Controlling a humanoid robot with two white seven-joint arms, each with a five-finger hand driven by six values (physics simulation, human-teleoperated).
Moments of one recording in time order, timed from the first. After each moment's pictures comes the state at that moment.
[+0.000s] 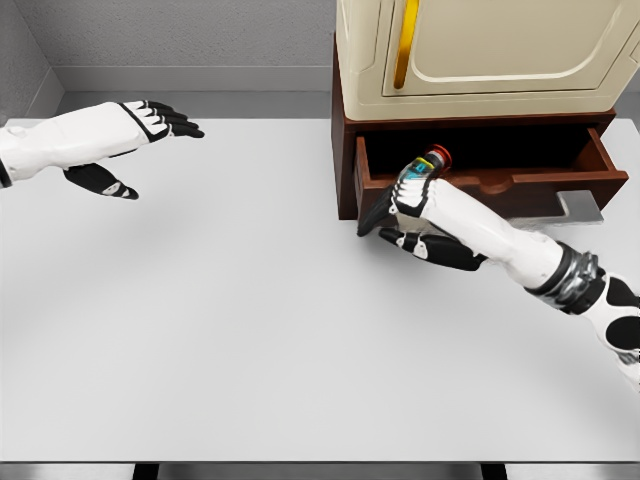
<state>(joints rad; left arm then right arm) -0.80 0.94 -0.78 -1.41 -0.20 -0.61 -0.32 -0.34 -0.76 0.61 -1.77 0.01 -0.61 0.08</state>
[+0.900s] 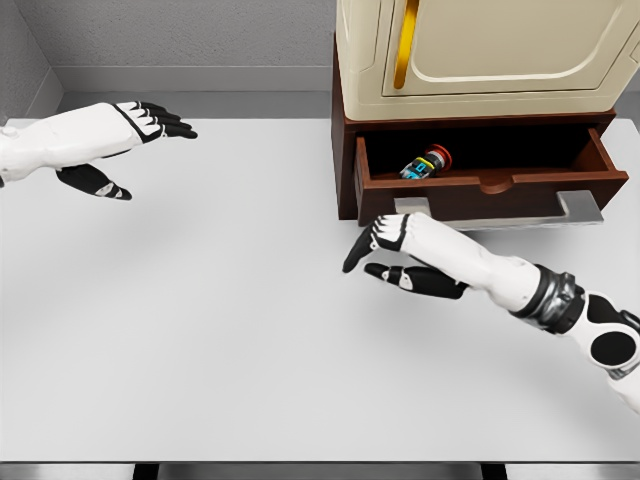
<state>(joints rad) -0.80 0.96 -0.78 -1.41 -0.20 -0.61 -0.32 -0.36 -0.78 0.70 -1.75 0.01 -0.61 0.08</state>
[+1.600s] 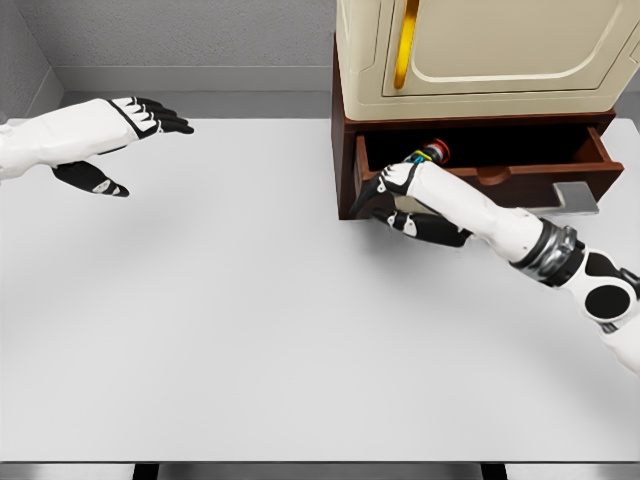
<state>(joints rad) -0.79 0.96 -0.76 -1.41 -0.20 -0.61 -0.32 -0.47 -0.72 0.70 -1.62 0.00 -0.61 0.08</state>
